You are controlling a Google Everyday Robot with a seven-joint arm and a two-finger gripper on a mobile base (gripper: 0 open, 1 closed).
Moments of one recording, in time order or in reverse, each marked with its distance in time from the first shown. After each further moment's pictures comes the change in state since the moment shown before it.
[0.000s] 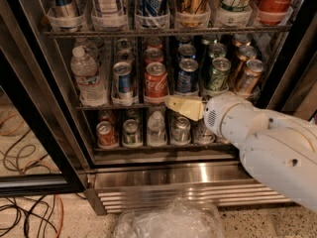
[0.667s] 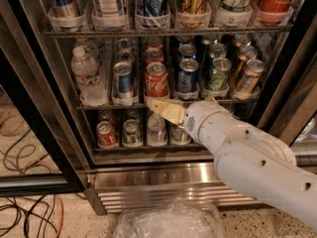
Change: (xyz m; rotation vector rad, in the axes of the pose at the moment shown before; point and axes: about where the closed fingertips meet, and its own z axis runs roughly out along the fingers) arm 0.011 0.038 0.024 -0.053 -0.088 0.061
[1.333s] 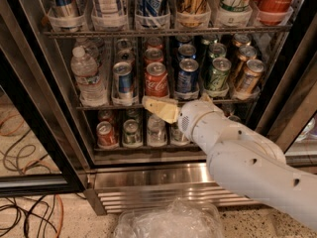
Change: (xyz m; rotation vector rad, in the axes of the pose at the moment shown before) arm 0.001 0.010 0.008 -0.014 -0.023 -0.001
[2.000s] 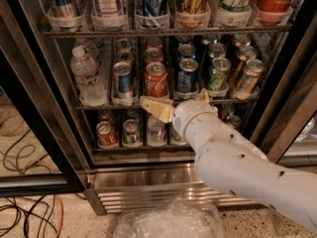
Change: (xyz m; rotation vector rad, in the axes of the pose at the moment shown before) arm -0.004 -0.001 0.009 0.062 -0.058 -0.109
